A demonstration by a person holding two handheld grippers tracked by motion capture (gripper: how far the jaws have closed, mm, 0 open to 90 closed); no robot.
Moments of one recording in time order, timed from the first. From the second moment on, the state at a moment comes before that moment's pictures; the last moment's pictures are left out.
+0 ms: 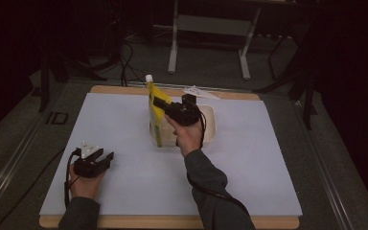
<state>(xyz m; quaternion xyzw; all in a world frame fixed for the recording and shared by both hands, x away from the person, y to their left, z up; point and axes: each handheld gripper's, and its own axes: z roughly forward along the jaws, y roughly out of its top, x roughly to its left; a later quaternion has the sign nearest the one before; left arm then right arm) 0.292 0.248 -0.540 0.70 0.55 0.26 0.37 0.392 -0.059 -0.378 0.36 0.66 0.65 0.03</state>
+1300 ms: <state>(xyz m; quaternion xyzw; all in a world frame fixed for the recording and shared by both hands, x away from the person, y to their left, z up) 0.292 0.249 -0.540 0.70 0.55 0.26 0.37 0.410 -0.046 -0.388 0.39 0.65 0.65 0.07</state>
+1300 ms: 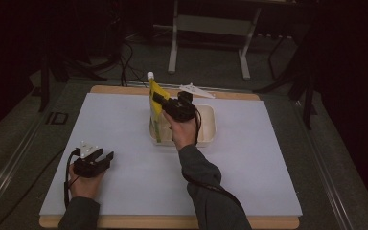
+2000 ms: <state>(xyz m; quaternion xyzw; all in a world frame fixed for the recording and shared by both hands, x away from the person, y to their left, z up) 0.292 0.250 -0.540 0.70 0.55 0.26 0.37 0.422 -0.048 -0.402 0.41 0.64 0.64 0.09</state>
